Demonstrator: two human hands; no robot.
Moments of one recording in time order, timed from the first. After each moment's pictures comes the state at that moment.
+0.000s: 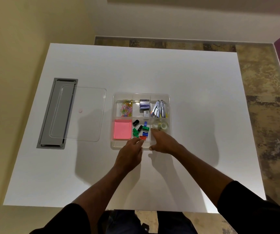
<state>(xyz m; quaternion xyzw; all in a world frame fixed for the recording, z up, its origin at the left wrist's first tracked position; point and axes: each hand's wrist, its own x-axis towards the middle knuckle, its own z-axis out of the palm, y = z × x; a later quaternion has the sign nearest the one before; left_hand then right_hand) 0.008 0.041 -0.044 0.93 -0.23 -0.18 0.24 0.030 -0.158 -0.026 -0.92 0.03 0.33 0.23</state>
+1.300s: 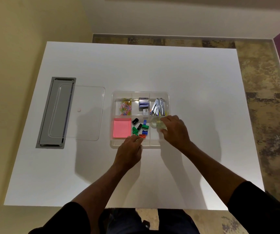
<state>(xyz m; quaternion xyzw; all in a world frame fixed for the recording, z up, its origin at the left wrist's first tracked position) 0.014 0.043 -0.044 0.93 -0.24 -0.16 0.23 0.029 -0.200 -0.015 -0.98 0.04 0.08 0.16</state>
